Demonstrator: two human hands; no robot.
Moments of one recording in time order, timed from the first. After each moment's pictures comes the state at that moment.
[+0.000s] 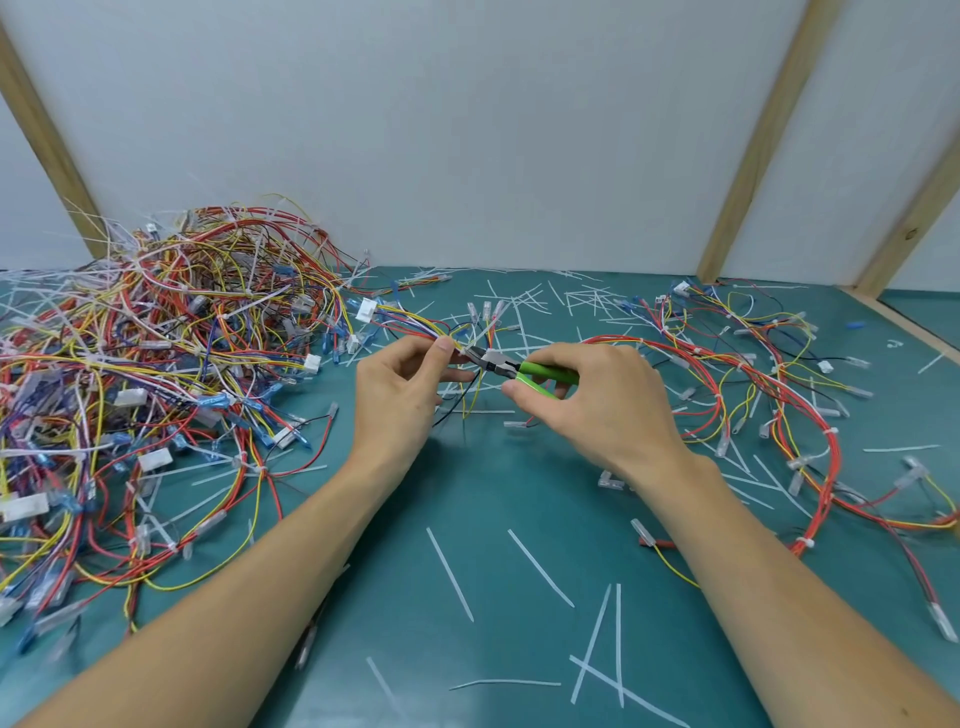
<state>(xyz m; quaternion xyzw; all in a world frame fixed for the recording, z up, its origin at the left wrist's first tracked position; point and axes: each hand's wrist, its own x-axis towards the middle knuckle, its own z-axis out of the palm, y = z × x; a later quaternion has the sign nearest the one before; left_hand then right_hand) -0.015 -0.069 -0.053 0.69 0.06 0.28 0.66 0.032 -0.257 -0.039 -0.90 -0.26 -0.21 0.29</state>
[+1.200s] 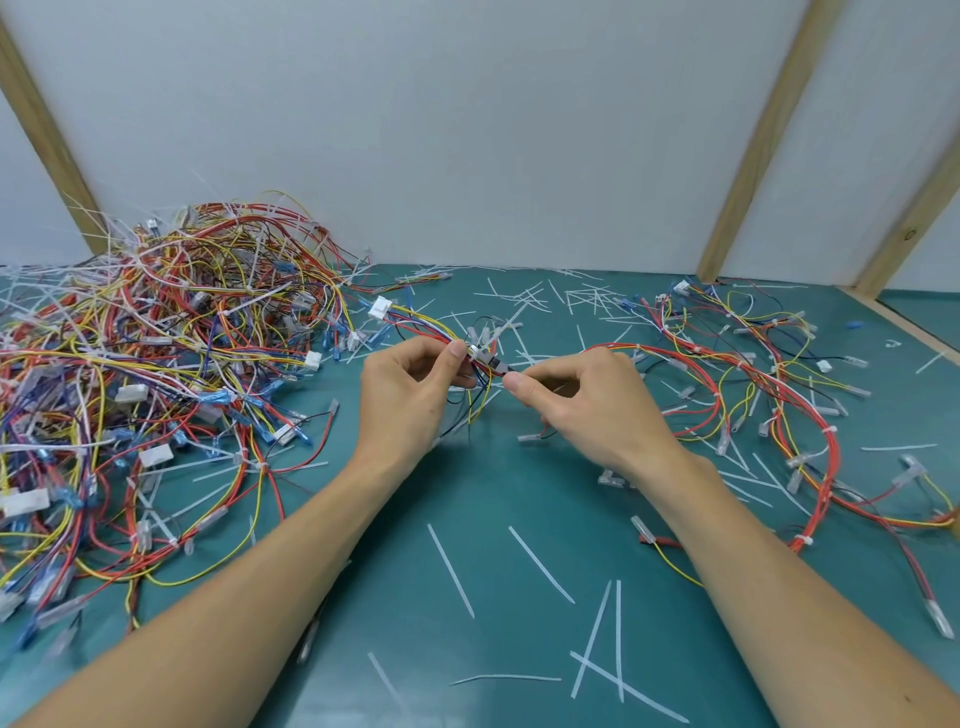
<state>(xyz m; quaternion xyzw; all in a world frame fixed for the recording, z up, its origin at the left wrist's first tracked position) -0.016 -0.069 -0.055 0.72 0.03 0.28 0.63 0.032 -0.255 -0.041 -0.88 -0.27 -0.08 0.39</state>
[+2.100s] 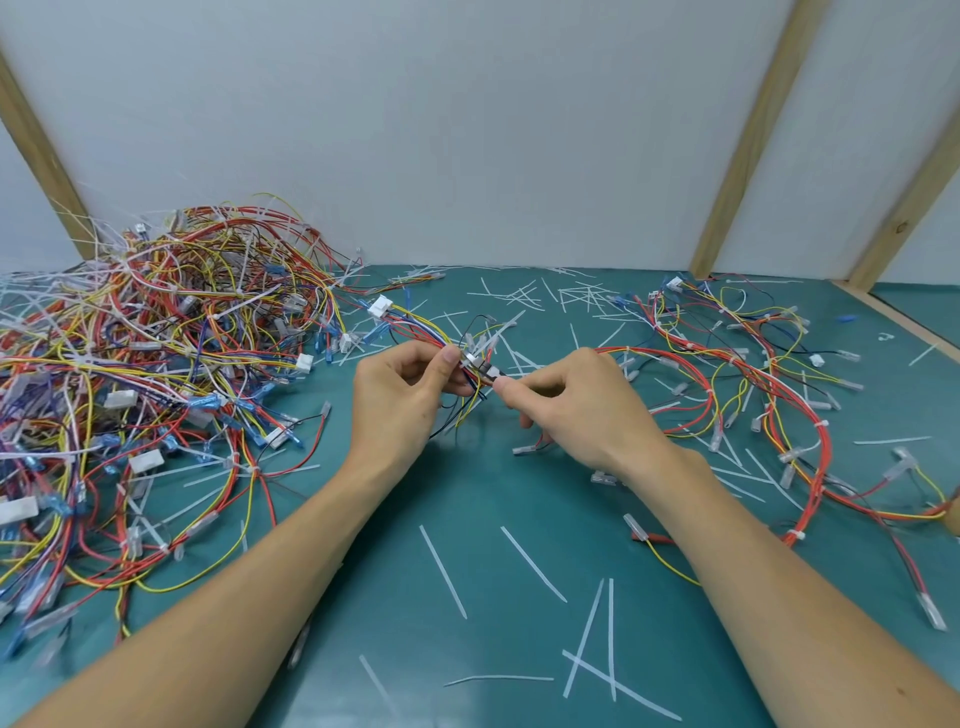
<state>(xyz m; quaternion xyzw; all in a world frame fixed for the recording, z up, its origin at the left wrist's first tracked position) -0.016 -0.070 -0.058 0.71 0.02 0.27 0.65 0.032 -0.254 -0.042 -0.89 -0.26 -0.04 0.37</state>
